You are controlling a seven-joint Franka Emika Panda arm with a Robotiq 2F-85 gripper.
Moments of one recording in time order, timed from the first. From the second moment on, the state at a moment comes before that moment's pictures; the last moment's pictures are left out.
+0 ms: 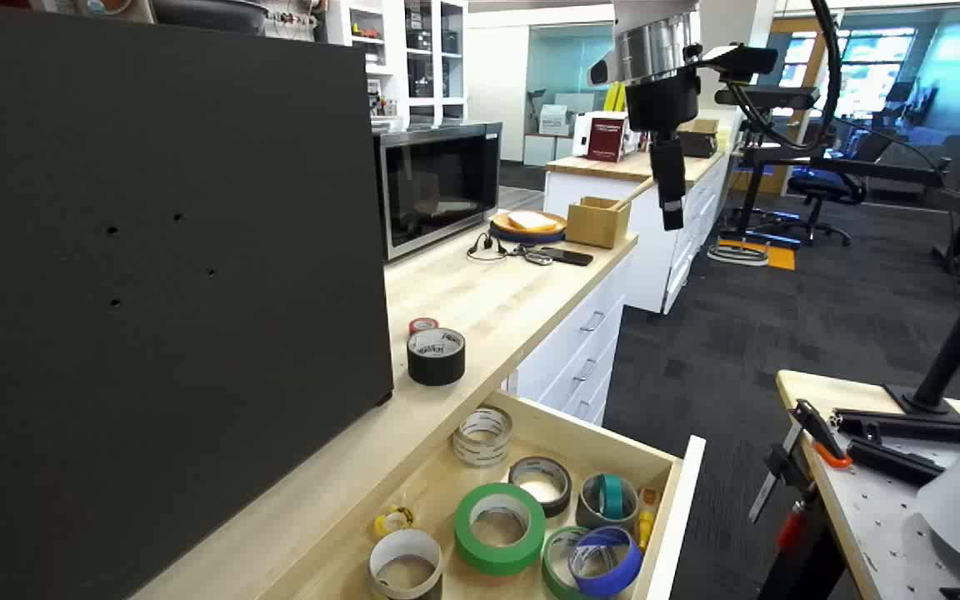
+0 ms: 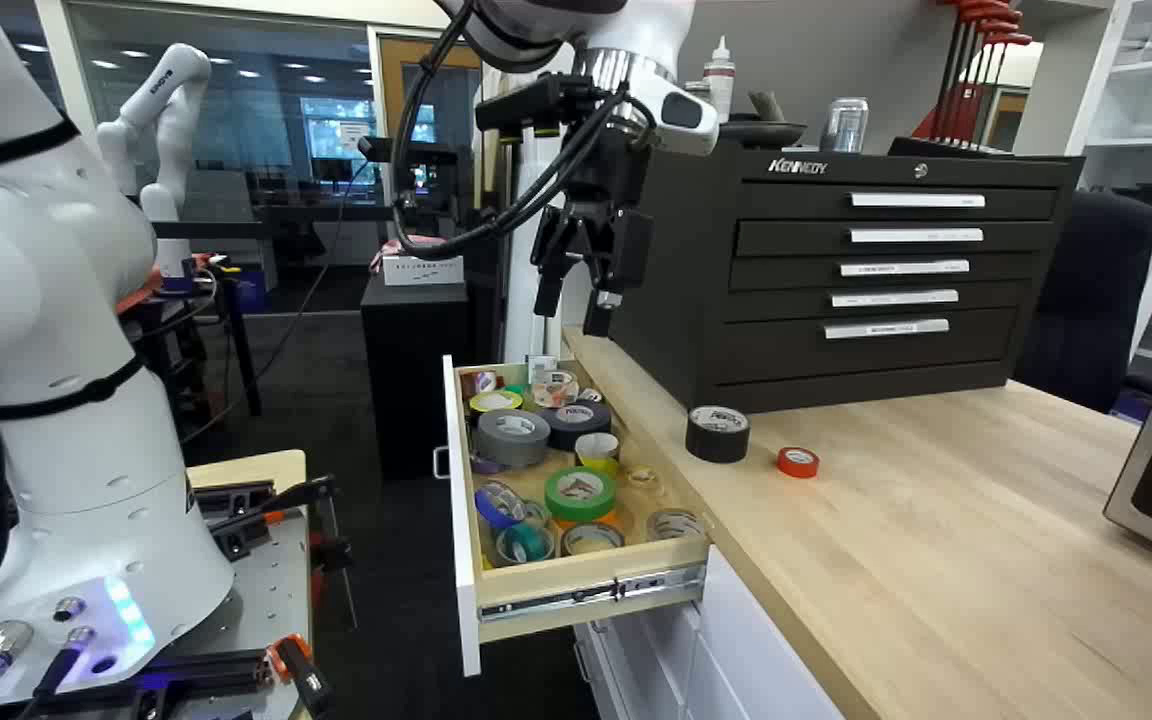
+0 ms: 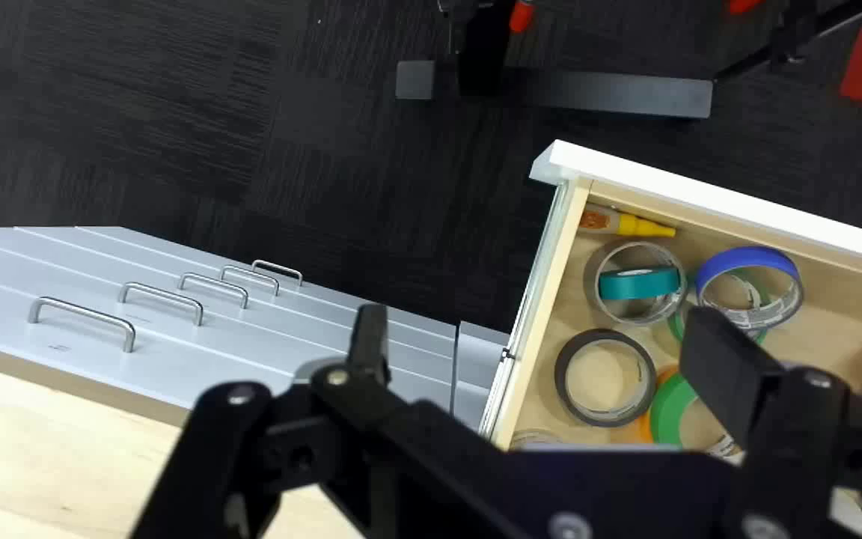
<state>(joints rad) -0.10 -0.26 -0.14 -2.30 -0.18 1.82 -0.22</state>
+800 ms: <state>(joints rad) -0.10 -0.26 -0.14 -2.30 -0.18 1.82 -0.22</state>
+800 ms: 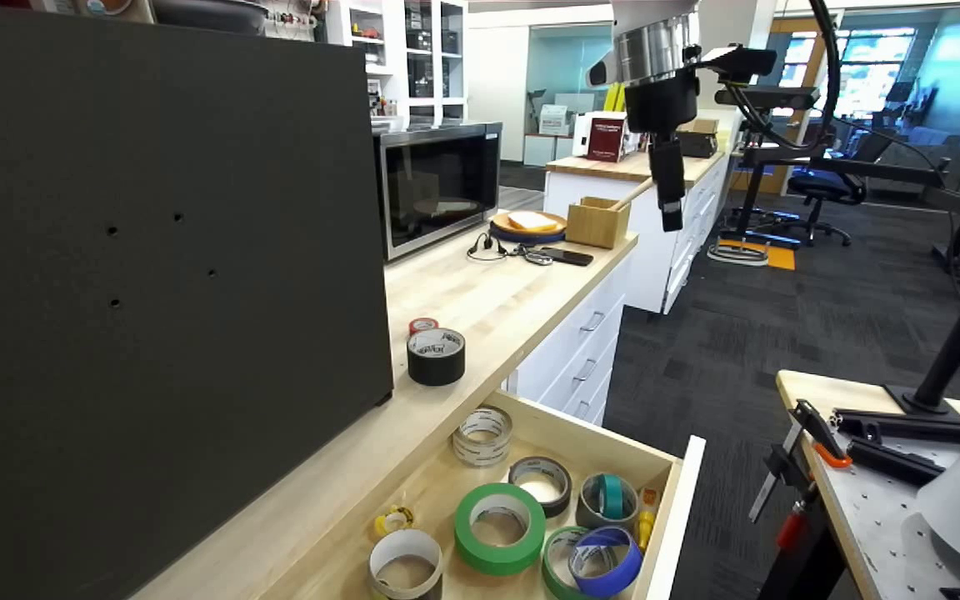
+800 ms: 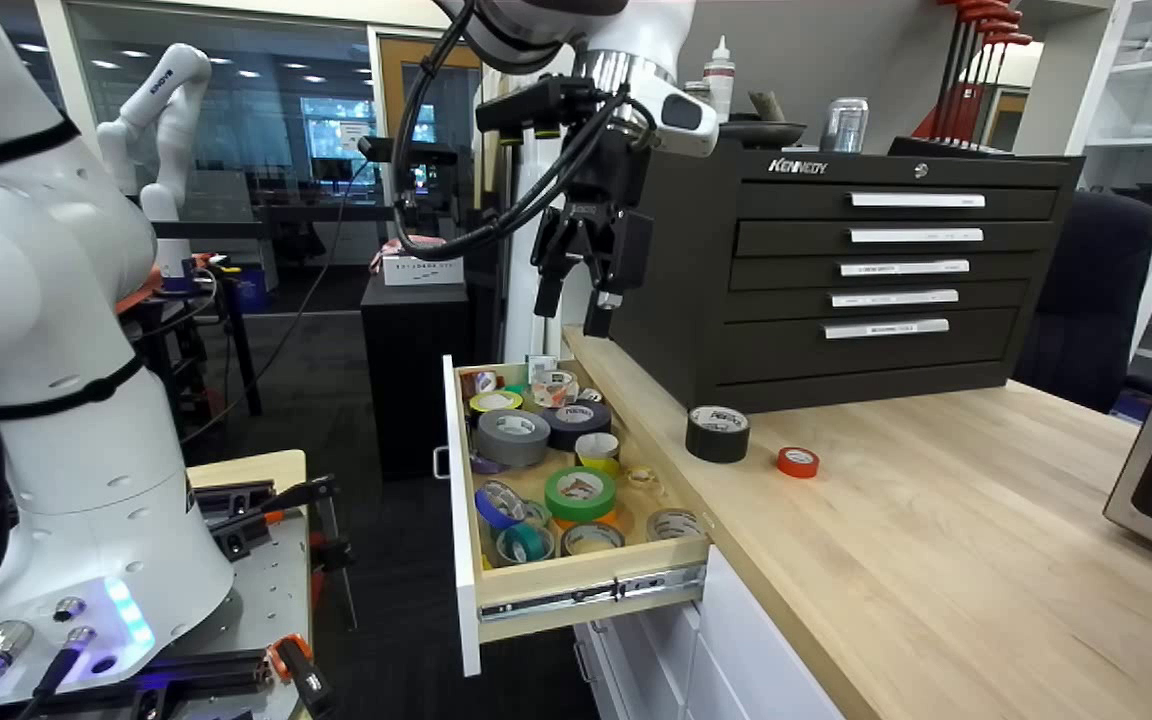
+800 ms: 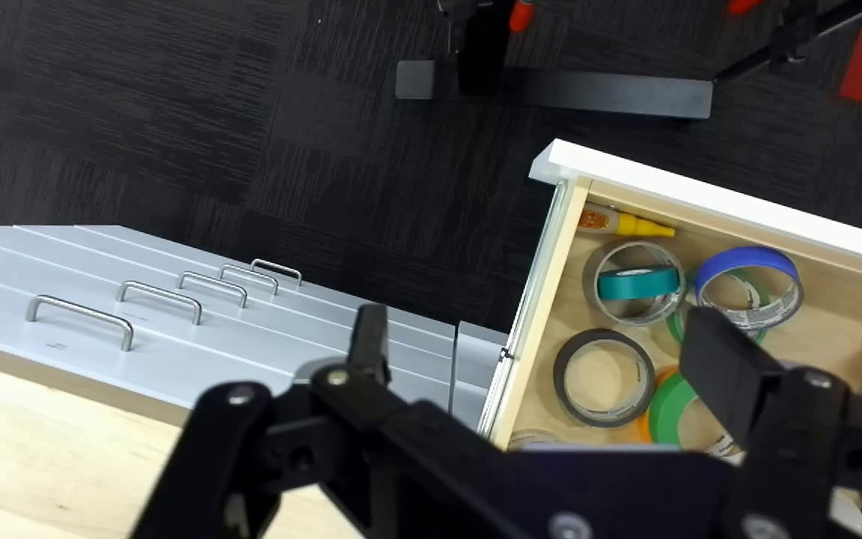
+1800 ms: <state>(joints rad) -0.05 -0.08 -0.12 -2.30 -0.13 2.22 -0.61</state>
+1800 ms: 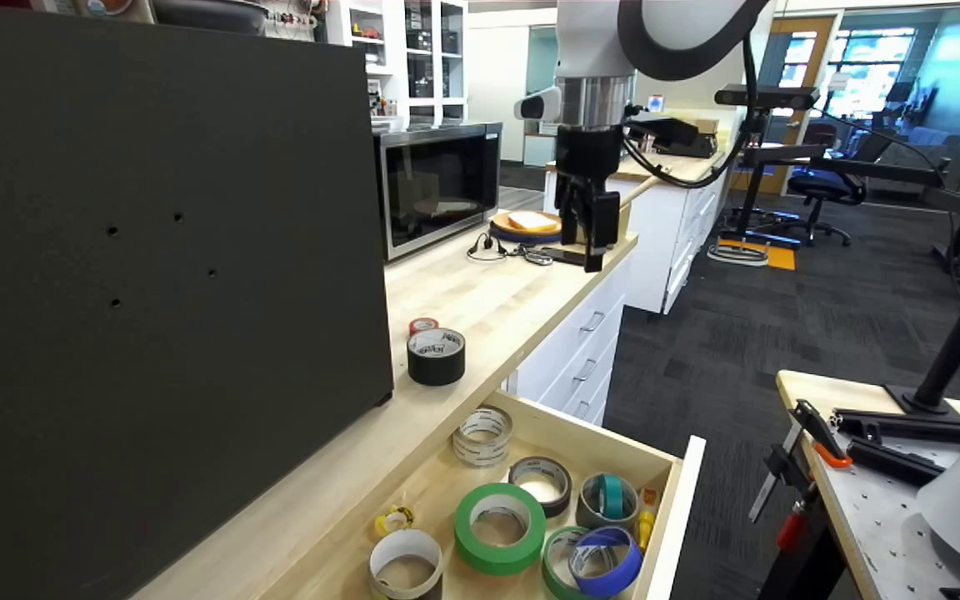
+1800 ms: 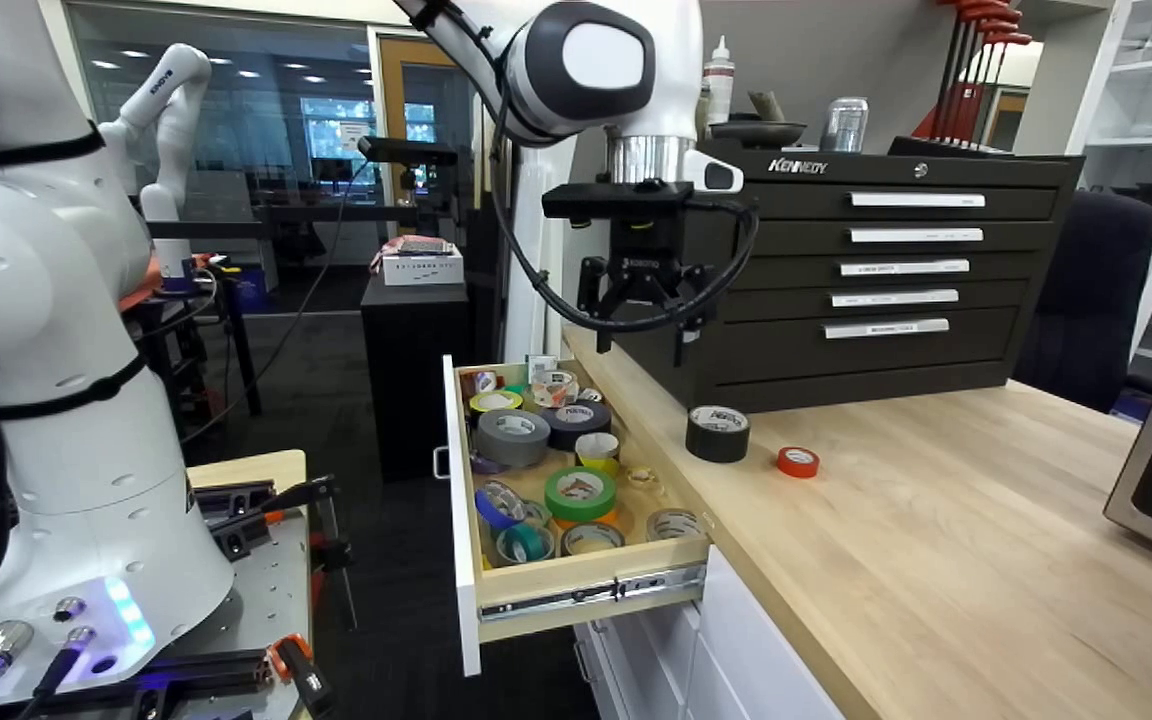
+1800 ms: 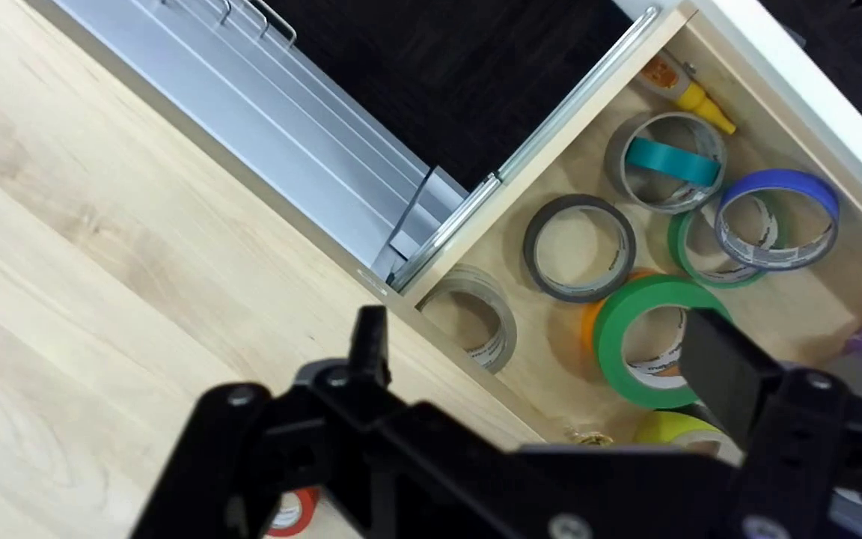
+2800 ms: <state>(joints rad) -0.05 -0.05 -0.09 -2.29 -0.10 2.24 -0.65</state>
